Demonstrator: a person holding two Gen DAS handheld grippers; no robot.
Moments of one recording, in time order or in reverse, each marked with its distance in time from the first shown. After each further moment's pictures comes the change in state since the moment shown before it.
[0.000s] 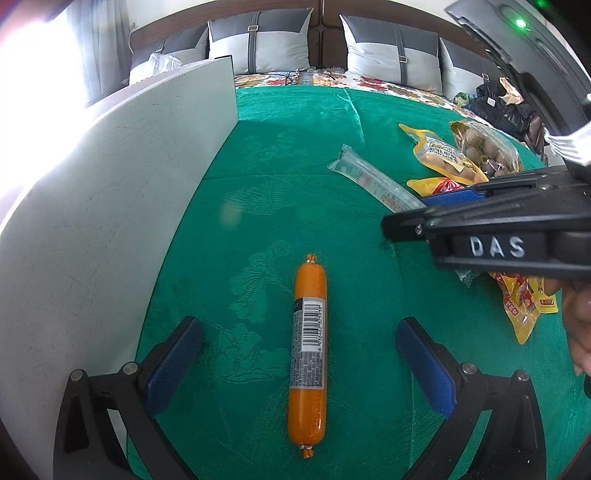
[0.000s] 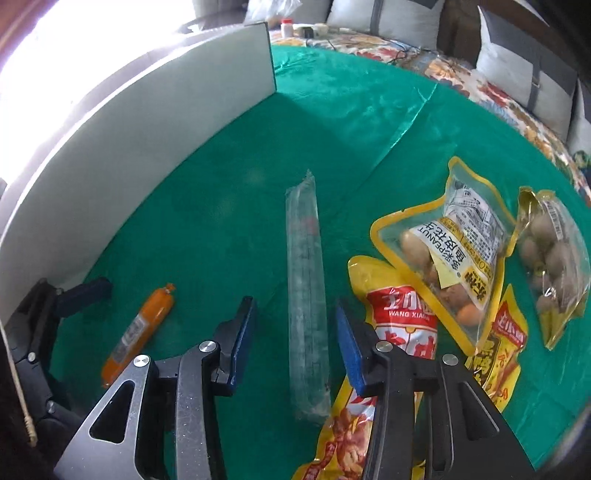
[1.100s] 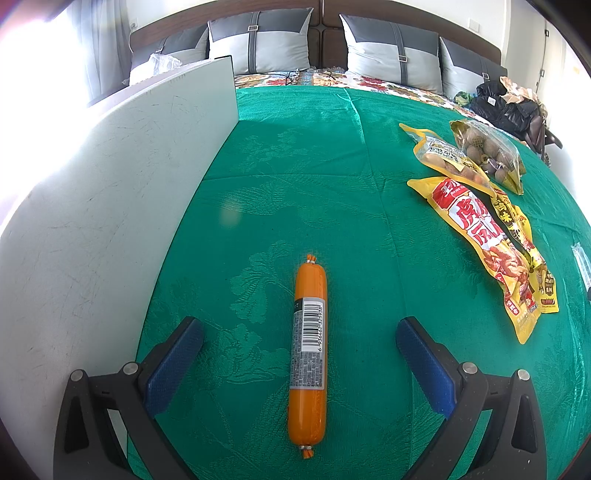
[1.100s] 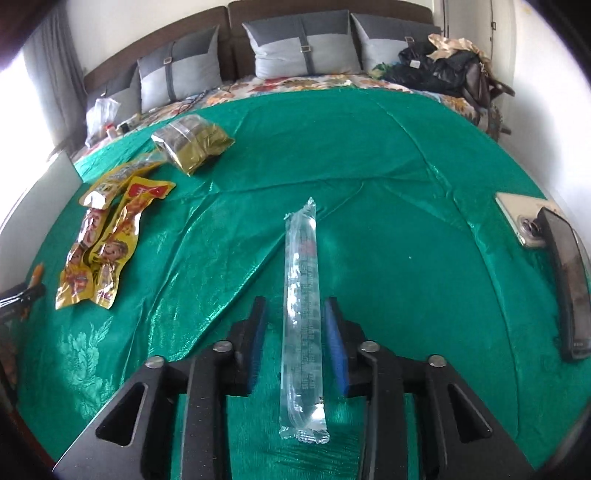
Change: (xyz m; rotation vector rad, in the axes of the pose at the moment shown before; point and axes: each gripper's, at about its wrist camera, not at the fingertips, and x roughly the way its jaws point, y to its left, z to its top) left arm 0.000 0.000 0.001 -0.001 0.001 0.001; right arm -0.133 -0.177 -0.234 0.534 -0.269 -0.312
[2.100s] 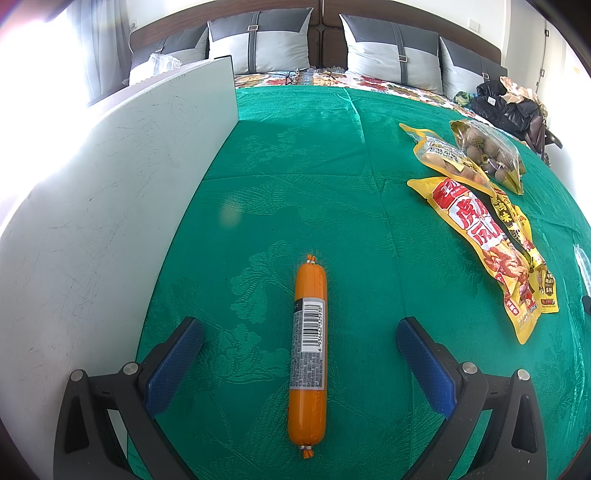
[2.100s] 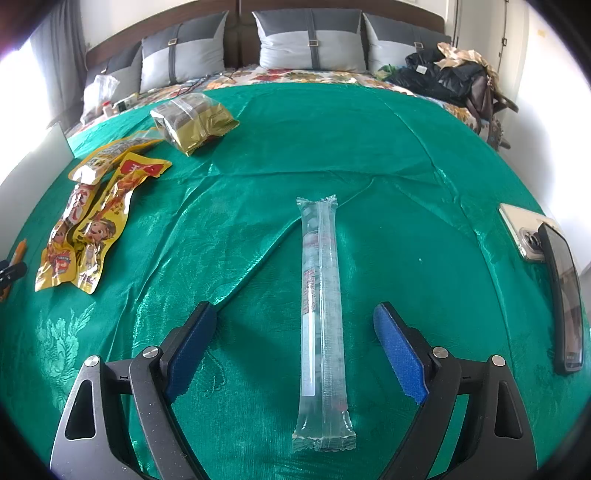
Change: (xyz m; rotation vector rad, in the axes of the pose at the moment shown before) left arm 0.000 0.000 0.002 0.006 0.011 -0.003; right arm 0.009 -0.003 -0.013 -0.069 0.037 -0.050
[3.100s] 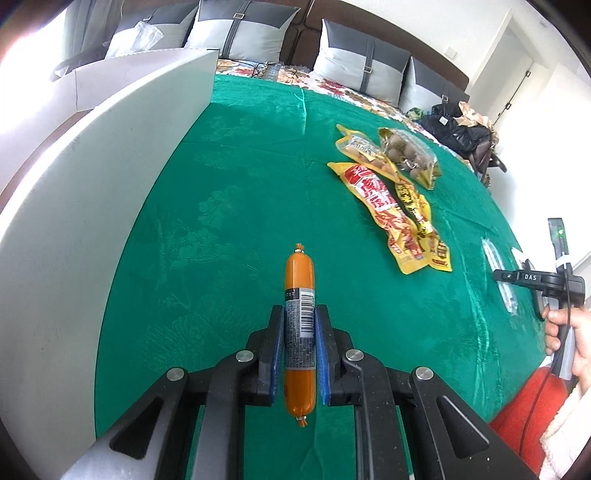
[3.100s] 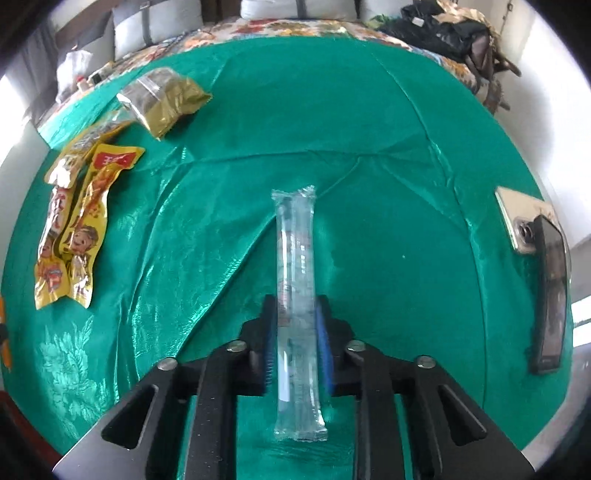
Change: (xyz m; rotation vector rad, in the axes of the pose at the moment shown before) left arm -0.074 0.009 -0.049 -0.113 0.025 -0.300; right arm 0.010 -0.015 0.040 0.098 0.279 -0.008
